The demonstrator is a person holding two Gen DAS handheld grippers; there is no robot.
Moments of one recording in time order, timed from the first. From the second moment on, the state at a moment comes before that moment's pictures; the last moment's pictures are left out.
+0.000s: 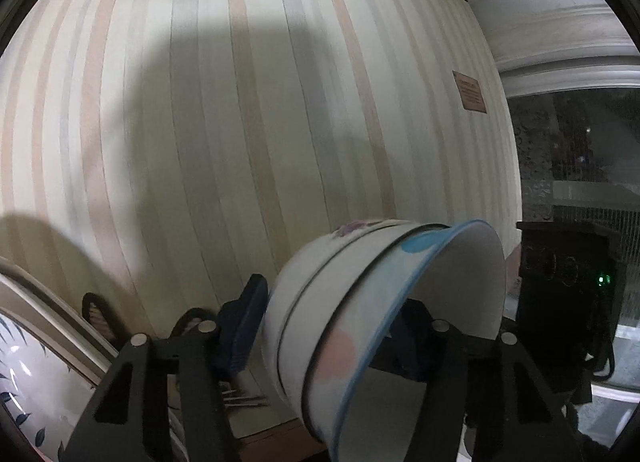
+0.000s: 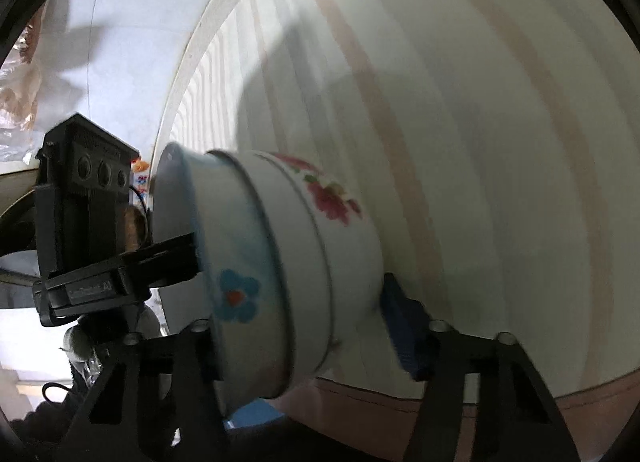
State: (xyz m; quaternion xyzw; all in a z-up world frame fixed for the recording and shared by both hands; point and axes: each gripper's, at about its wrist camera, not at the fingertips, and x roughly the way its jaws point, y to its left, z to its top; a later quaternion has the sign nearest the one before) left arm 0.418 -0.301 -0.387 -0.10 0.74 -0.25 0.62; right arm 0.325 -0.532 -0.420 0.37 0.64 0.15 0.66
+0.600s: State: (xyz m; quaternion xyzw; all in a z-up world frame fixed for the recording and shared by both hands) left arm 0.413 -0.271 -0.358 -0.10 0.73 -0.21 0.64; right arm 0.347 -0.500 -0.407 0.35 0.65 0.15 0.65
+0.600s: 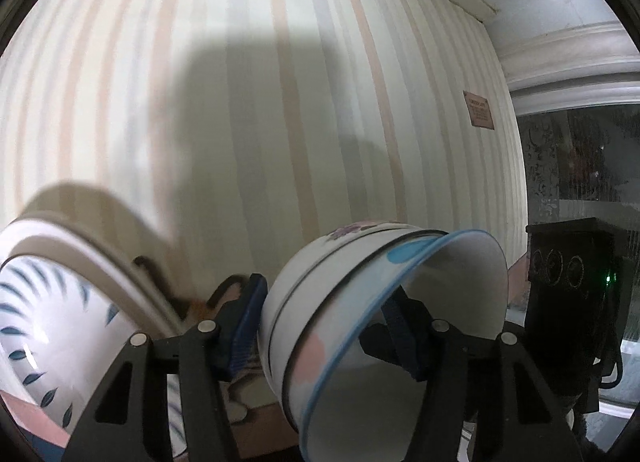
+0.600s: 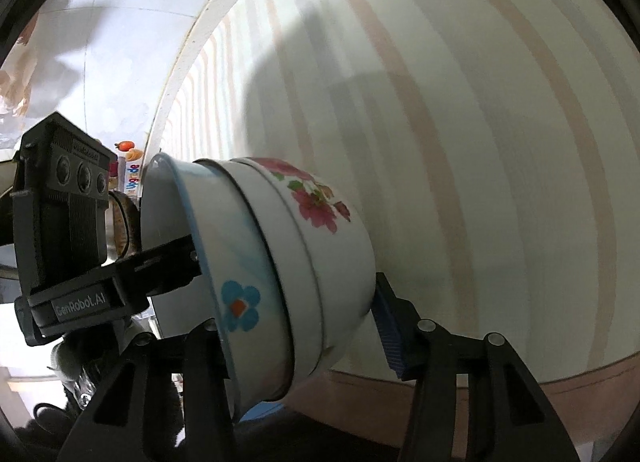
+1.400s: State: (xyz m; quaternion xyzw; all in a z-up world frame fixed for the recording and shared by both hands) left arm 0.390 -0.099 -0.313 -0.14 0.71 -0.13 0.68; right arm 0.361 -0.293 -0.371 0.32 0.67 0.23 0.63
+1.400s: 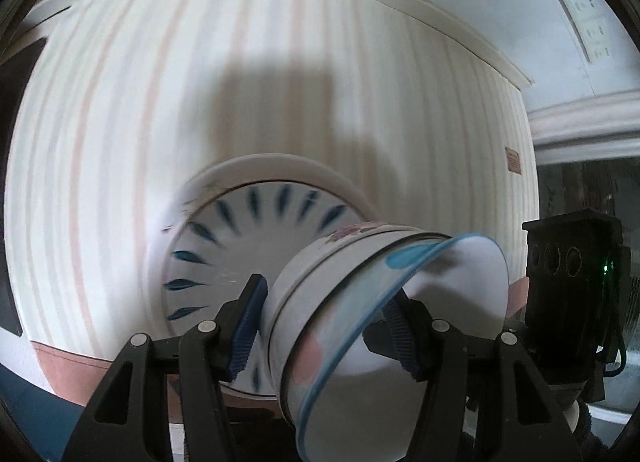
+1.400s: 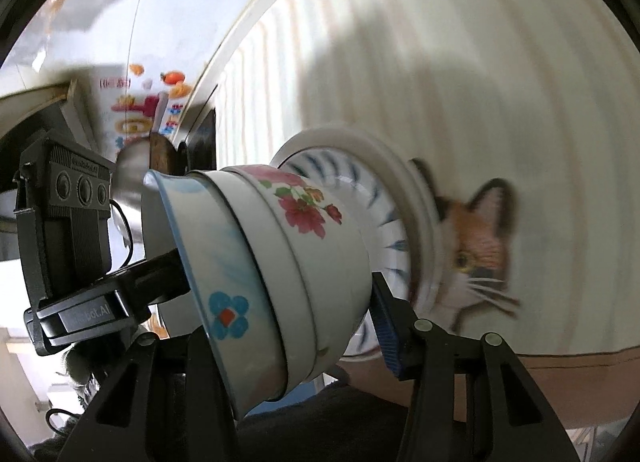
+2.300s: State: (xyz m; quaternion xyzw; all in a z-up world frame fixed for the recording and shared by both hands) left arm 0.398 -0.059 -0.357 -0.16 0.72 -0.11 0.67; right arm 0.386 -0.240 -0.412 0.28 0.70 0.23 0.61
